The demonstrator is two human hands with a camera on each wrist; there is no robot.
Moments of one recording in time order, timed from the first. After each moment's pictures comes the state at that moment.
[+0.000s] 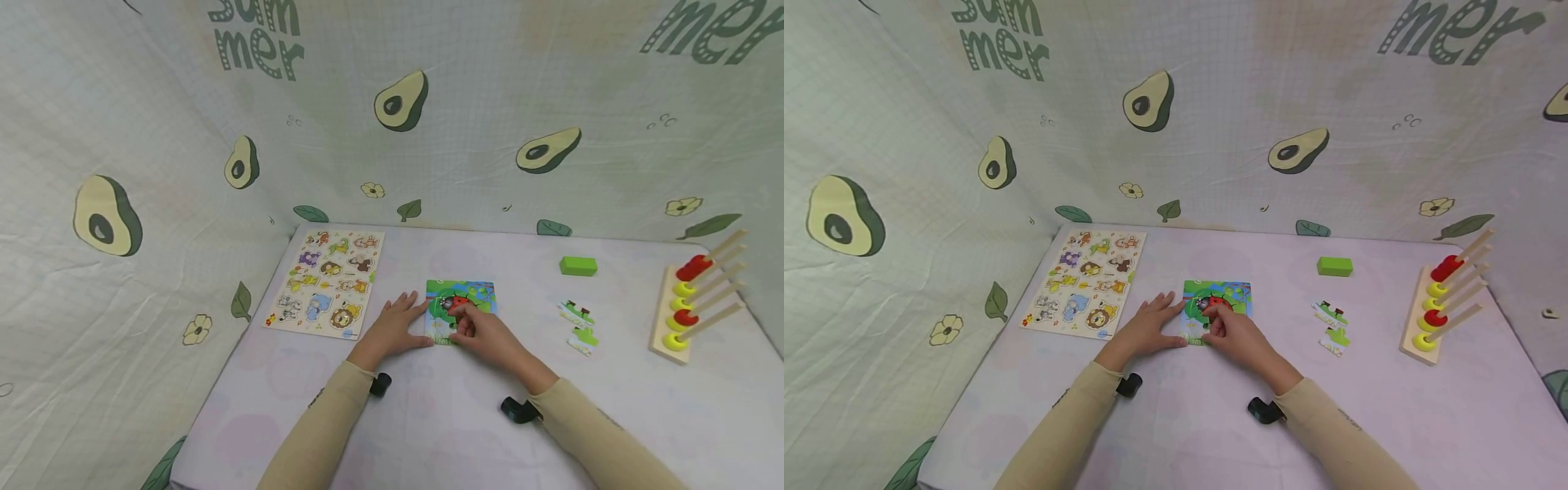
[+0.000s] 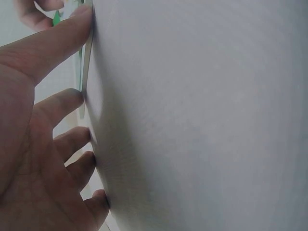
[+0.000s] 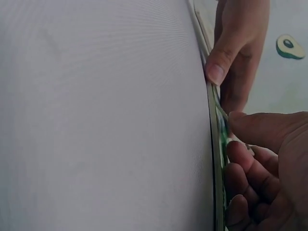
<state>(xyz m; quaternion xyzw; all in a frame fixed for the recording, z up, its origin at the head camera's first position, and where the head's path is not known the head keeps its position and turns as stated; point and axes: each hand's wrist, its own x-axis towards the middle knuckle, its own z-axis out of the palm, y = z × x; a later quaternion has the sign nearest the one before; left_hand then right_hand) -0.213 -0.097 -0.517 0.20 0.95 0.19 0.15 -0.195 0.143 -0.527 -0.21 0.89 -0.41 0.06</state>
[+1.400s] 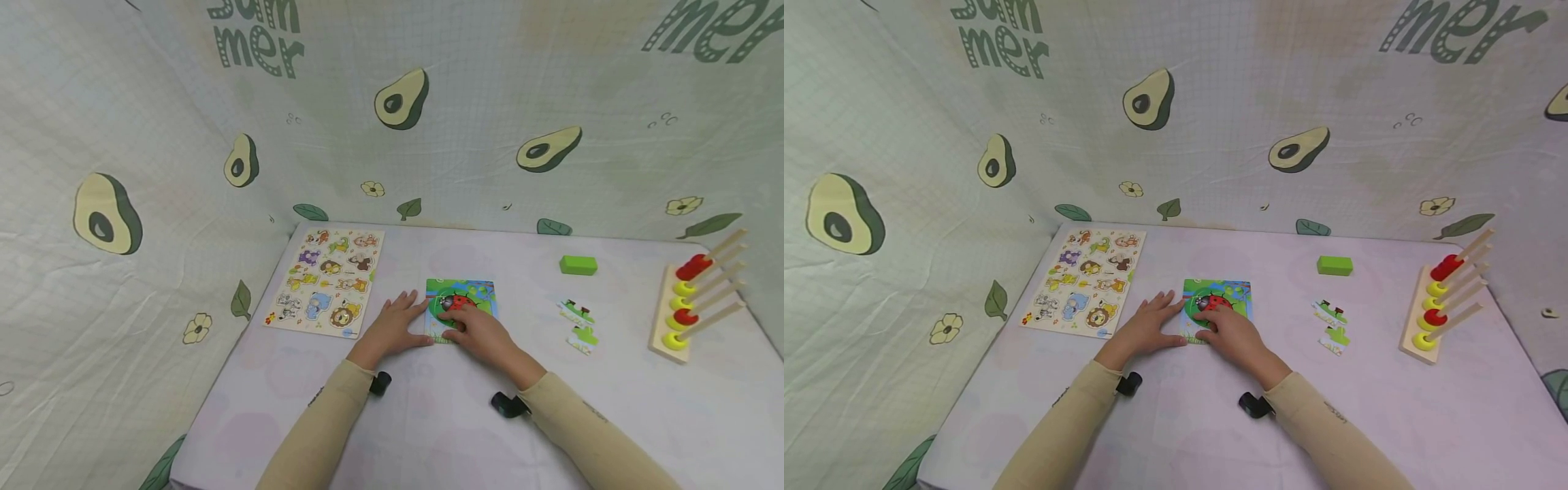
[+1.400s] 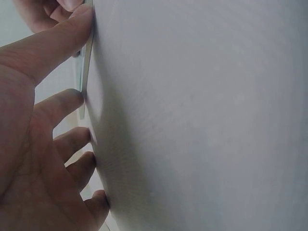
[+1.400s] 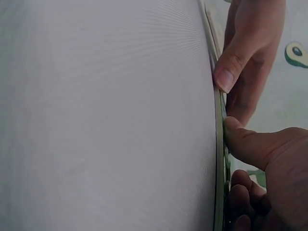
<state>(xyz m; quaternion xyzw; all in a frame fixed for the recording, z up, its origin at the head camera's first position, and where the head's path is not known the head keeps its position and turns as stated) -0.213 -0.096 -0.517 0.20 0.95 0.18 0.15 -0.200 0.129 -0.527 -0.22 0.93 -0.29 0.05</state>
